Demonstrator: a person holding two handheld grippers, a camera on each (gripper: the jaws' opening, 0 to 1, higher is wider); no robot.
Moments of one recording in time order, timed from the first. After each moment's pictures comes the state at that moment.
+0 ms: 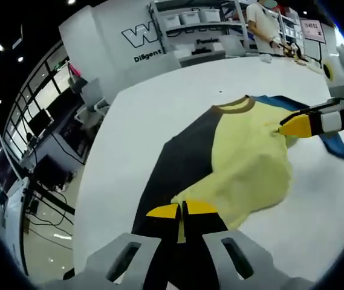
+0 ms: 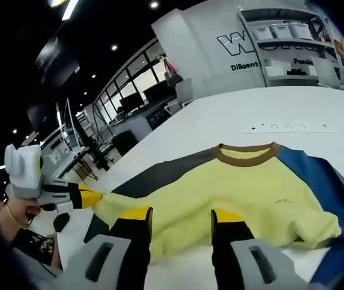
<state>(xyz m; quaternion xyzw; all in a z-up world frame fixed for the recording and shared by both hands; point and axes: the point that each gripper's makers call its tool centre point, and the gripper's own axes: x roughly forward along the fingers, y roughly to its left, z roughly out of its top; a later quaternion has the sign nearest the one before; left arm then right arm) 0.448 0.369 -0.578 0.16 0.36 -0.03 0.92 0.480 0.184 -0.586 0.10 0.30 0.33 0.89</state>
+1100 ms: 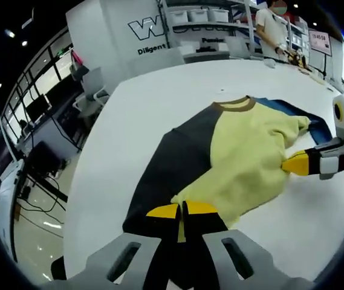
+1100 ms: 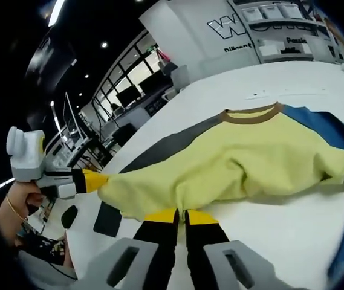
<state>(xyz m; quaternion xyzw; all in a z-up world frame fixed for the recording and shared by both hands) 0.432 0.370 -0.582 0.11 0.37 -0.03 0.92 0.440 0.196 -0.611 0.14 0.34 0.32 0.87</state>
